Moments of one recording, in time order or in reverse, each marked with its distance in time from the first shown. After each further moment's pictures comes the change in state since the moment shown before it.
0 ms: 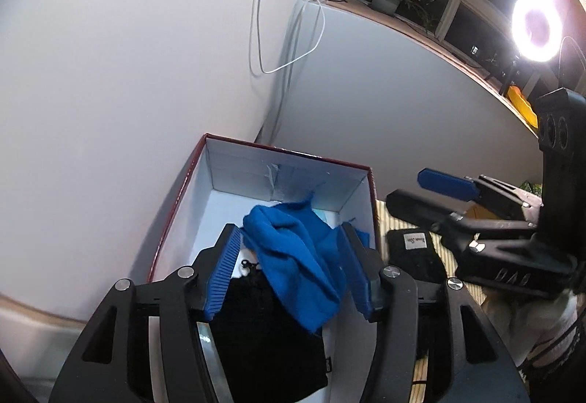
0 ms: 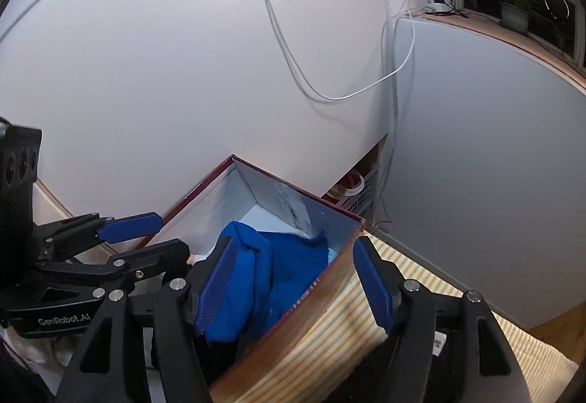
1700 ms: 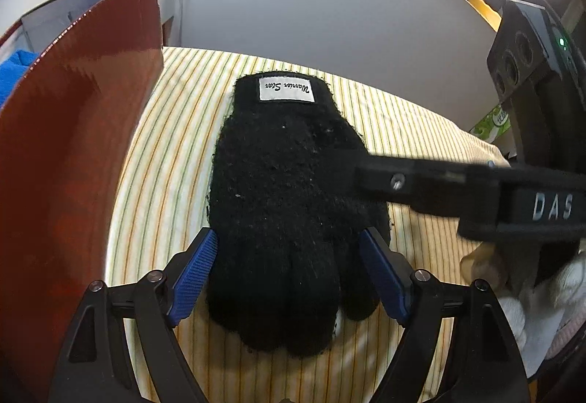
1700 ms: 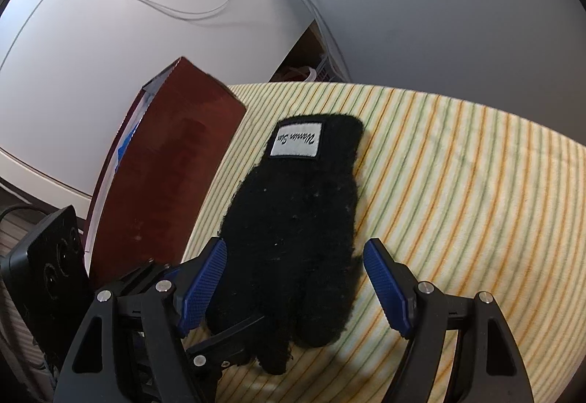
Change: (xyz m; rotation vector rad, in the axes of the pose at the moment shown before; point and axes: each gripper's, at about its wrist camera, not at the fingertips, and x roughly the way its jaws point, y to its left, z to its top) left arm 0.115 -0.153 -0.114 0.074 0.221 -0.140; right arm 0.008 -0.138 -0.150 0.380 0.222 0.153
